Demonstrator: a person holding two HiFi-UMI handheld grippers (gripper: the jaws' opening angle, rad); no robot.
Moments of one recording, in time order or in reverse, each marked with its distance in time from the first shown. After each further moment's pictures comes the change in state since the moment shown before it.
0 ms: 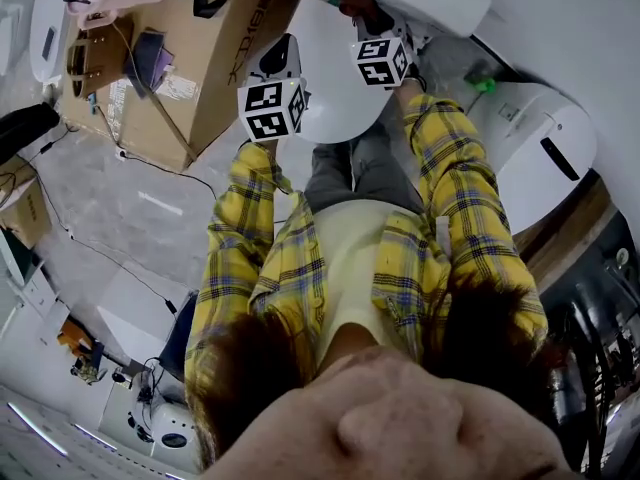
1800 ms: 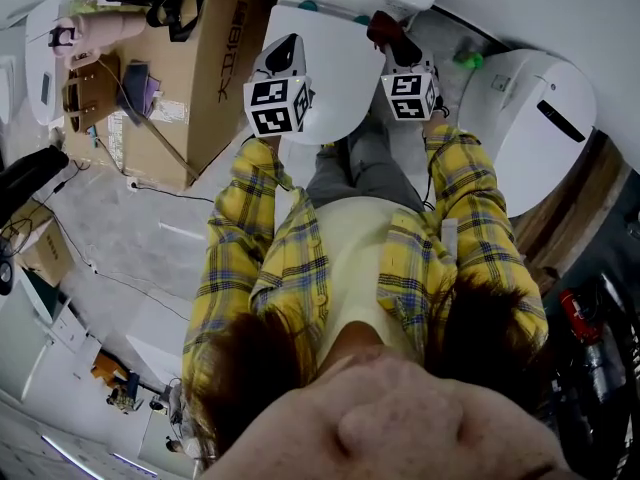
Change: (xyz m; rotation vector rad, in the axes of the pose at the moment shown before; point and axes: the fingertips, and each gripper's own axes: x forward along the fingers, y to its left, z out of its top) left arm 0.017 -0.071 -0.001 0.105 0.033 -0.157; right arm -0.106 -0.055 -0.095 0.079 0.012 -0.116
